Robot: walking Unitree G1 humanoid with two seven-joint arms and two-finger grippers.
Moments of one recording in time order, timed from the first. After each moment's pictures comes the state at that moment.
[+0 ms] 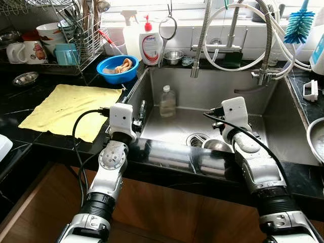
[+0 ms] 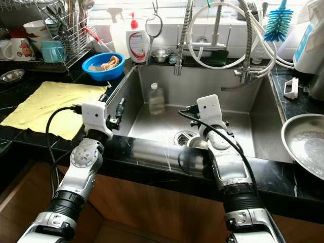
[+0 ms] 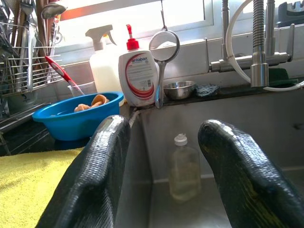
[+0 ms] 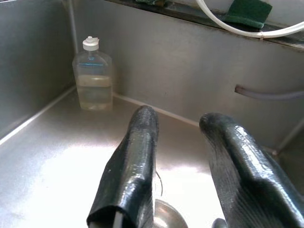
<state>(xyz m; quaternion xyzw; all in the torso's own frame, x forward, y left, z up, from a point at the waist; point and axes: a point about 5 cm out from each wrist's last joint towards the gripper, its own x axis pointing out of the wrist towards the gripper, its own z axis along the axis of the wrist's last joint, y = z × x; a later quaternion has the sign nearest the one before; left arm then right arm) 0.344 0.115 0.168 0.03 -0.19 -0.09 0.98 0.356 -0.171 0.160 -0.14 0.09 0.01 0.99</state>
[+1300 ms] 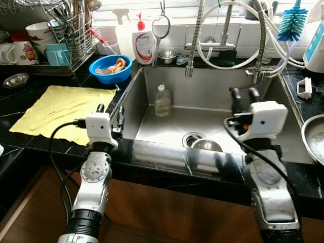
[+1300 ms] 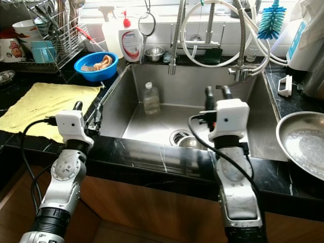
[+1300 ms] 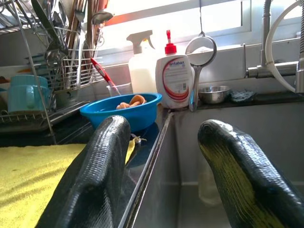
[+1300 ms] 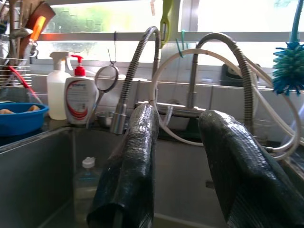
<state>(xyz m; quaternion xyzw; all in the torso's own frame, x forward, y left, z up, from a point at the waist) 0.320 0.153 0.165 0.02 -0.20 -0.01 0.98 0.293 -0.157 0.199 -0.09 -0.18 0.01 0.98</state>
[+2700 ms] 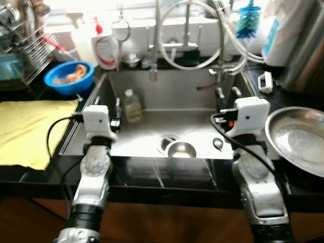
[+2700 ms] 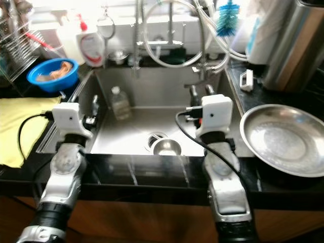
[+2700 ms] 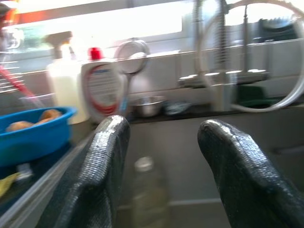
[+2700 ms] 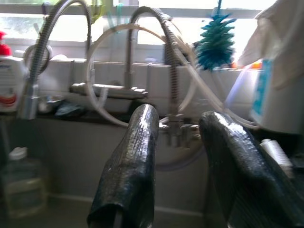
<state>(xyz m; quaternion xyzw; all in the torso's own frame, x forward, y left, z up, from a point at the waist) 0.327 0.142 0.176 0.02 -0.22 -0.01 0.98 0.301 -0.150 0.199 -0.08 -0.16 0.02 0.98</state>
